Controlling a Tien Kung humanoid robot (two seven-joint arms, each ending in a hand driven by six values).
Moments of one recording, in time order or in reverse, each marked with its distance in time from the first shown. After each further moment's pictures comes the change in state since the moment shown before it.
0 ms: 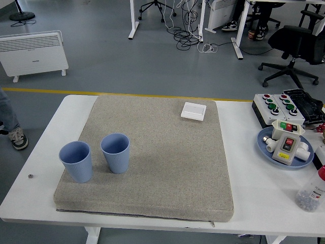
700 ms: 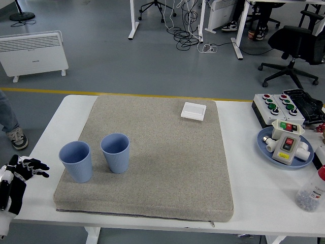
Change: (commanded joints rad) left arm 0.039 0.019 0.157 0.149 0.218 -0.001 0.001; right arm 0.007 -0.005 0.000 0.000 -0.005 0.001 -0.002
